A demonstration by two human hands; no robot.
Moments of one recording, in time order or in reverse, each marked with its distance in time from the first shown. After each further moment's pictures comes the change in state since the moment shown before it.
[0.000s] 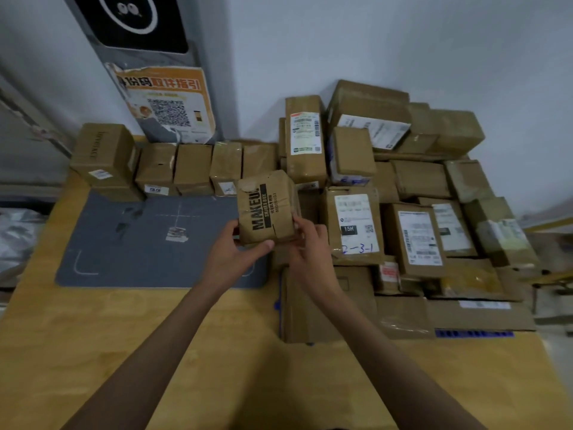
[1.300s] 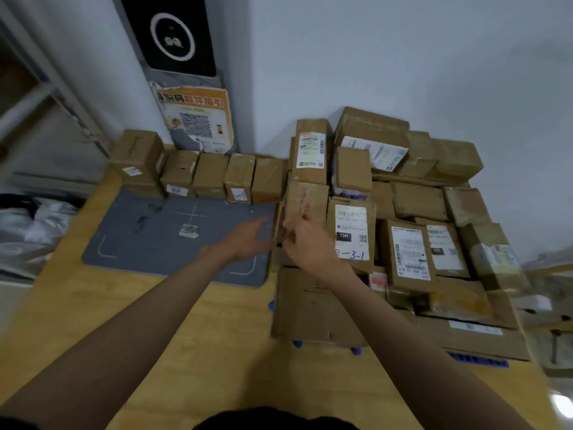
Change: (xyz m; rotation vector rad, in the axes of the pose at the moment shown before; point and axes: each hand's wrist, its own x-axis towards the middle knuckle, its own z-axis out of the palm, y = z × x) left_hand 0.023 0.026 0.013 0.632 -0.303 -0.010; right_hand 0.020 -0.025 -0.035 -0.610 -0.252 -0.117
